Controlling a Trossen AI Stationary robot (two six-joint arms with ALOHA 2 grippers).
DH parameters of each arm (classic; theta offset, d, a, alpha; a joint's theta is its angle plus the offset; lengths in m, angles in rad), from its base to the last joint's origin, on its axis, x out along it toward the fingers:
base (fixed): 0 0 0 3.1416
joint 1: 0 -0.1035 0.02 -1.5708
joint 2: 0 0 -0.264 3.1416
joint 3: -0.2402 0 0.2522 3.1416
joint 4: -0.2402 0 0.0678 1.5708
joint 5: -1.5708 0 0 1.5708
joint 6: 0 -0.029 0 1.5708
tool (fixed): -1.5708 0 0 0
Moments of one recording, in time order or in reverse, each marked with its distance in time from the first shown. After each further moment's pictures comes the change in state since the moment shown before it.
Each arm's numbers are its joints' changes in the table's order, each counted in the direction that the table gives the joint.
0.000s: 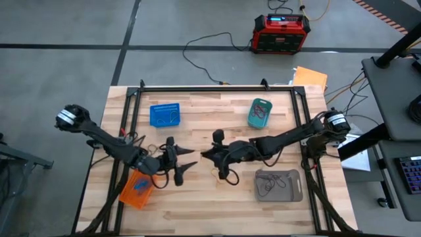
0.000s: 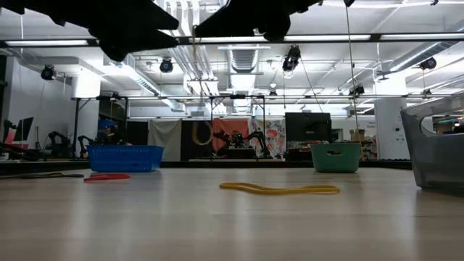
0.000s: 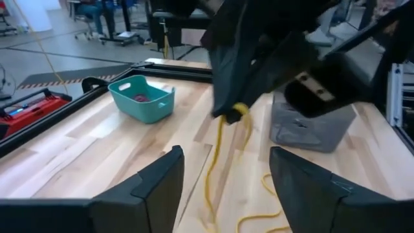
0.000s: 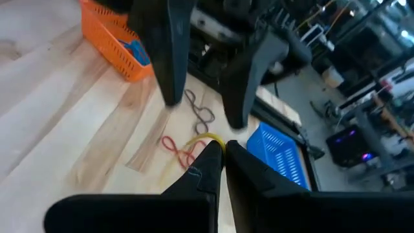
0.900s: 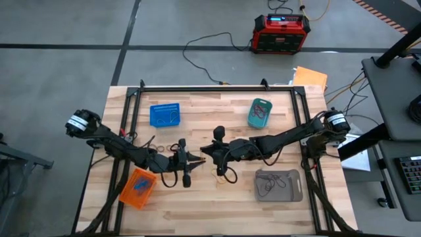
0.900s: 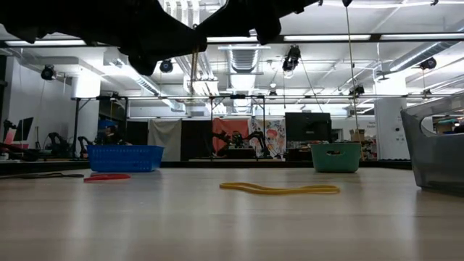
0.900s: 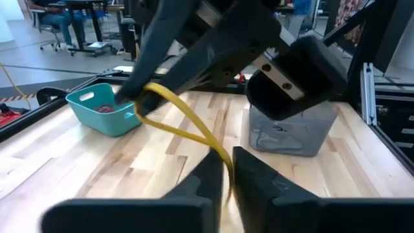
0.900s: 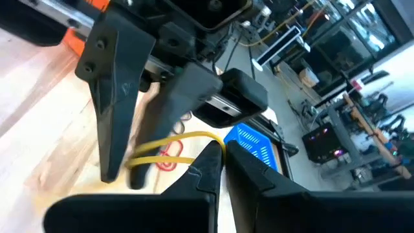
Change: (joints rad) left arm -0.088 -0.198 0.000 0.297 0.183 -0.095; right arm 0.015 0.000 0.000 0.033 0.067 0.036
